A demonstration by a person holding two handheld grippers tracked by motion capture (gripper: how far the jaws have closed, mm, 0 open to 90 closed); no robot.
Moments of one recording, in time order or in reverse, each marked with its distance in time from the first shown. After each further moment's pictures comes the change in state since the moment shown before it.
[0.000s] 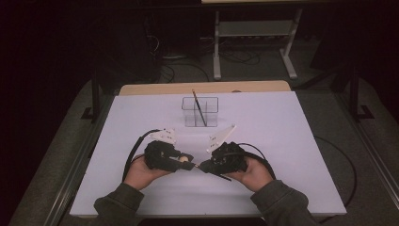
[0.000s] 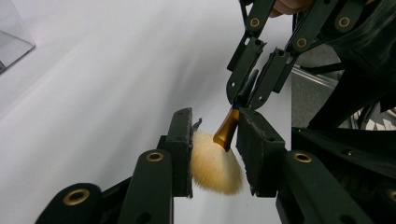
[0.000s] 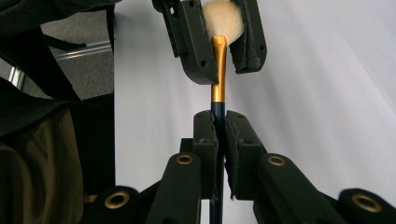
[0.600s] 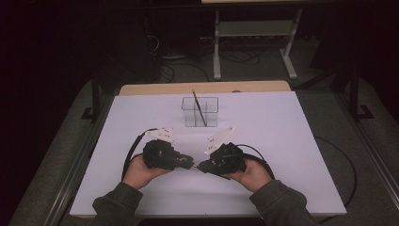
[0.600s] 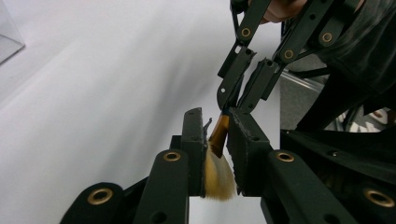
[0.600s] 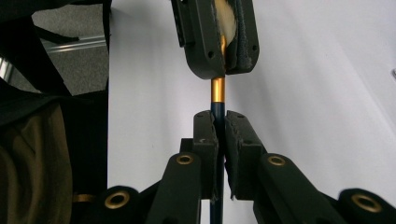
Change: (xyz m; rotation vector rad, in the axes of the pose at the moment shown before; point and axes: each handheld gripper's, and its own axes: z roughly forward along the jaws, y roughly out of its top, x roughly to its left) left arm 0.004 0.001 -0.006 -0.003 -0.049 -0.021; right arm 0.004 0.002 0.003 -0.002 -0.029 -0.047
